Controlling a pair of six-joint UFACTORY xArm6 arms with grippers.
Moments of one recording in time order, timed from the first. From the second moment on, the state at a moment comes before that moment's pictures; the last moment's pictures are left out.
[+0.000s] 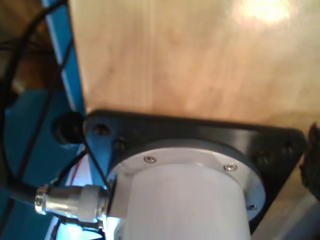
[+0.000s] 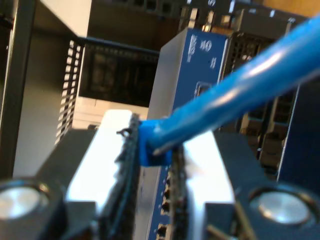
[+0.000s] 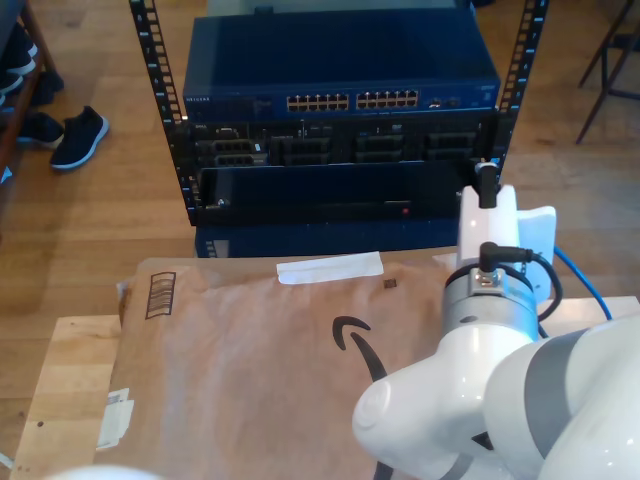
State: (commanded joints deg) left arm 96.2 -33.5 -14.1 3.6 71.5 -1.3; right arm 46.5 -0.7 -28.2 68.0 -71.4 50.8
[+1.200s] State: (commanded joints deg) left arm 100.4 -28.4 -5.2 3.0 57.8 1.6; right arm 52.7 -3.1 -21.5 68.4 -71.5 58.3
